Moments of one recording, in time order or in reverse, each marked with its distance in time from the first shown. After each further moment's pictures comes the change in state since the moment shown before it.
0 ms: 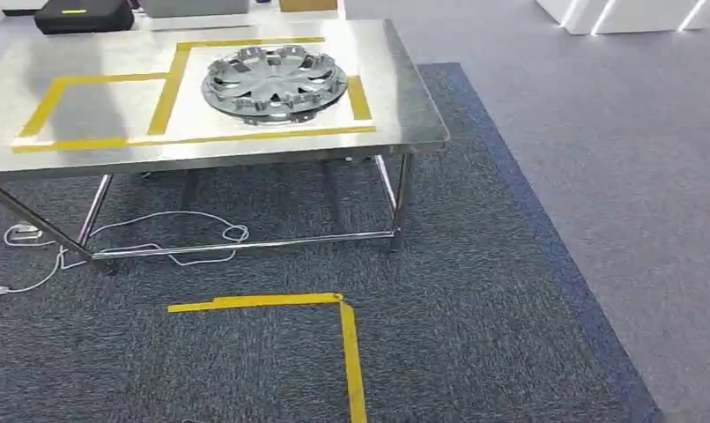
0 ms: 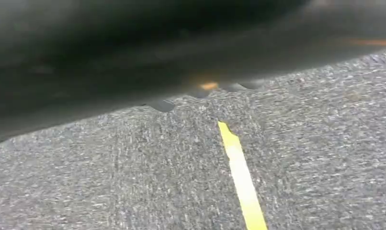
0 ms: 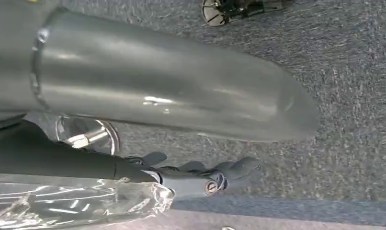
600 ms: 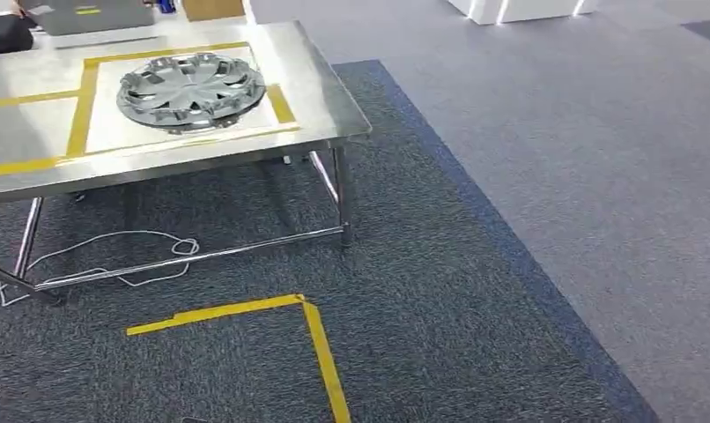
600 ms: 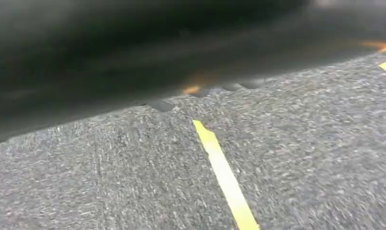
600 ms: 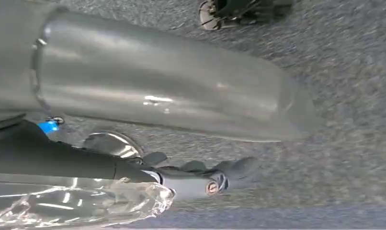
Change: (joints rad) left arm -0.005 -0.015 0.041 -0.013 -0.032 -0.010 -0.002; right arm -0.015 0.000 -0.022 0.026 0.016 0.032 -0.024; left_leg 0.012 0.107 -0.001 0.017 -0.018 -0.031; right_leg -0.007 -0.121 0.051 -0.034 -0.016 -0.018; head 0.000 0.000
